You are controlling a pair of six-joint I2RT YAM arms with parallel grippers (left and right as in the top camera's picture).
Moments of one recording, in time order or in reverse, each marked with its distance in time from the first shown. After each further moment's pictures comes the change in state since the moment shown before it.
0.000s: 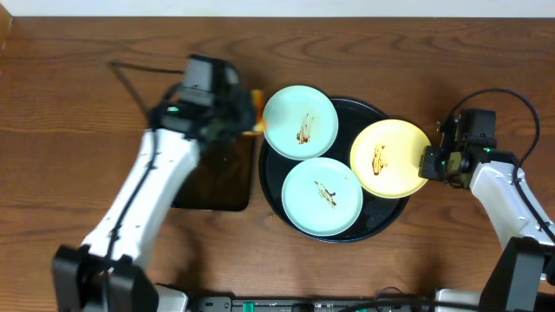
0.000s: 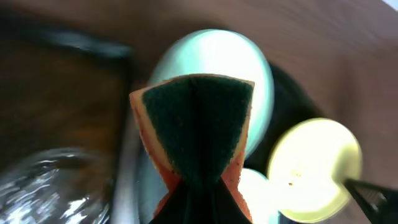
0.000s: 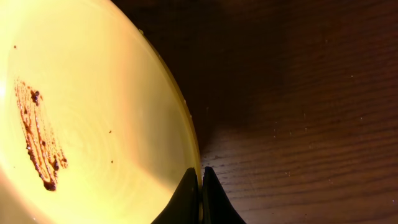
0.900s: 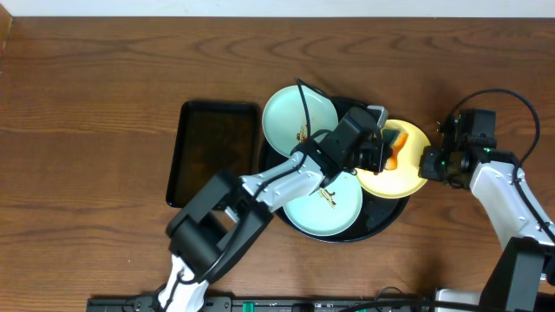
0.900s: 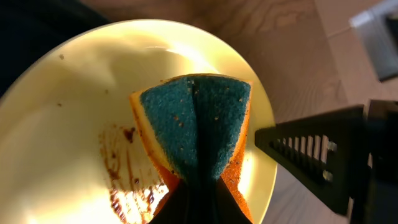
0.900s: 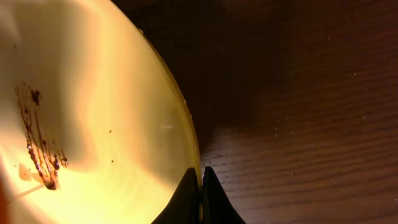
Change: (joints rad) left arm -0.512 0.480 0.002 0.776 0.061 -0.137; right arm 0.000 0.000 0.000 -0.004 -0.005 0.003
